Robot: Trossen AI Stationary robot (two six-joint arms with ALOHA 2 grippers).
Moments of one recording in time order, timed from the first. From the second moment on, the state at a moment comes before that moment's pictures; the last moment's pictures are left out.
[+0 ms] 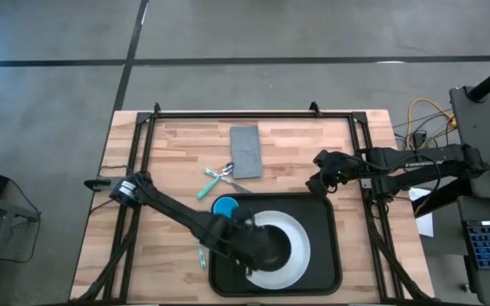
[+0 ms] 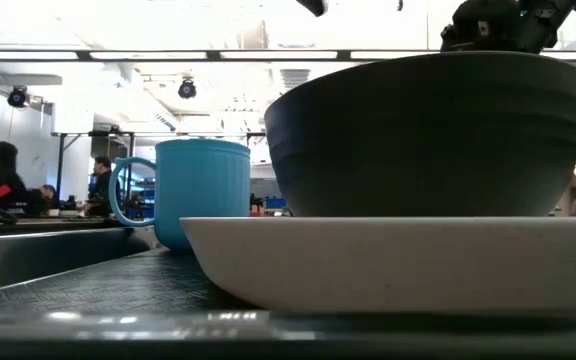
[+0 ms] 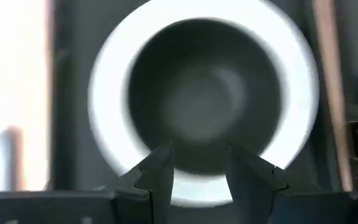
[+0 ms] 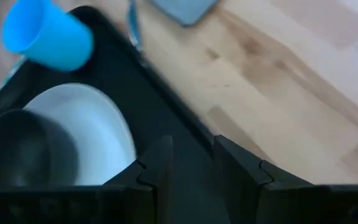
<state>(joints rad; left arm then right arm) -0.46 2.08 2.08 -1.13 -0.29 -0.39 0.01 0.97 0.75 -0.69 0.08 0.79</state>
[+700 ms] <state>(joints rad) -0.31 1.64 1.67 -1.21 -0.53 -1.21 -0.03 1.23 0.76 -0.36 -0.11 0.64</state>
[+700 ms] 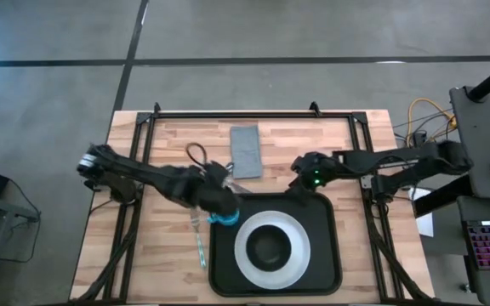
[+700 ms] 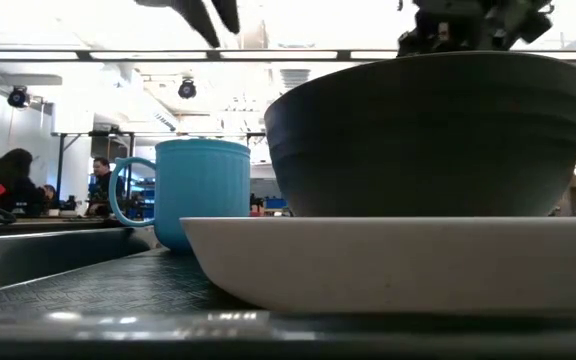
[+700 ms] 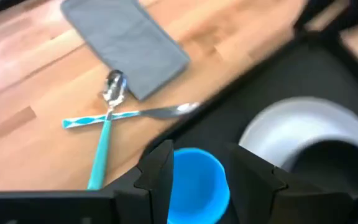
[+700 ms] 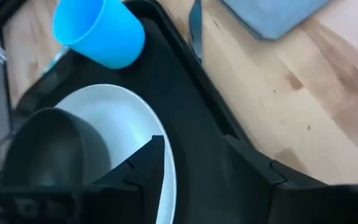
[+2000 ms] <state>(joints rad) -0.28 0.91 0.58 -0.38 -0.53 -1.15 -0.17 2.26 1.74 -0.66 0.07 0.27</state>
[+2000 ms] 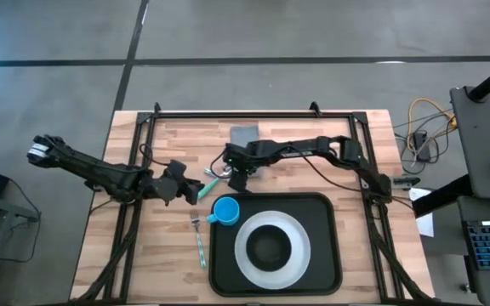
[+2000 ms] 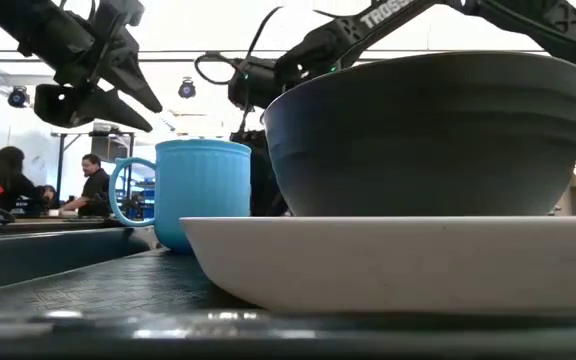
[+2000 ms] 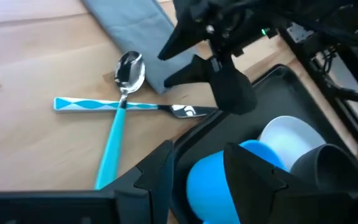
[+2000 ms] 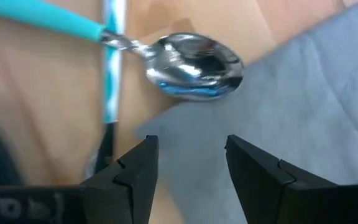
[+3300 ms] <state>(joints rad) -0.28 0.91 0.59 -0.39 -0.58 -1.12 -0.32 2.03 1.73 -1.08 -0.06 0.10</state>
